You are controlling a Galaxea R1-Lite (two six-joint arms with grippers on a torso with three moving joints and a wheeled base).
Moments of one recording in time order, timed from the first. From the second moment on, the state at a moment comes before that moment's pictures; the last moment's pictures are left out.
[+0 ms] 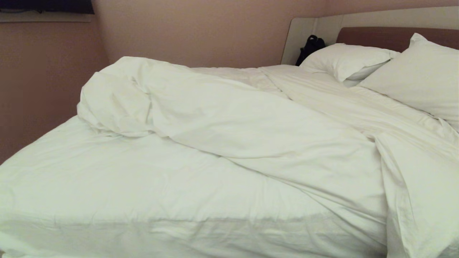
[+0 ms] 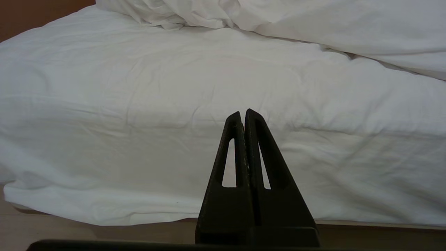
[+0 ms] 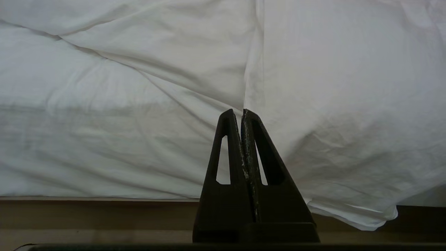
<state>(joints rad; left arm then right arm) 0.02 0.00 0.00 -0.07 0.03 -0.07 0.00 0.00 -0.02 -0.05 0.06 -0.02</state>
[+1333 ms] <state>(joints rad) 0.01 0.00 0.00 -0.07 0.03 -0.07 0.00 0.00 0.00 0.00 0.00 -0.01</state>
